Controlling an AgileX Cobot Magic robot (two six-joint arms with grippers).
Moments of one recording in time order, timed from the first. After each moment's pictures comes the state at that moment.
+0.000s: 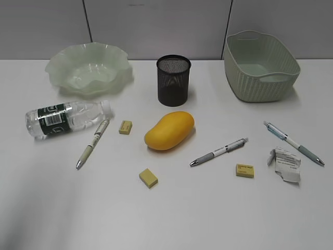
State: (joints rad) left arm -0.14 0.90 -0.87 -0.29 0.84 0.11; right arm 0.02 -0.01 -0.50 0.07 1.04 0.00
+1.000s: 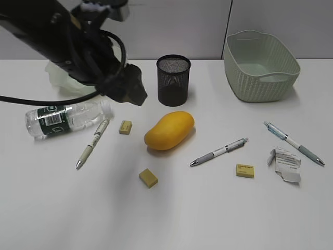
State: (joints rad) left arm -0.61 1.66 -1.24 -0.15 0.66 0.17; right arm 0.02 -0.01 -0.50 0.07 1.04 0.00
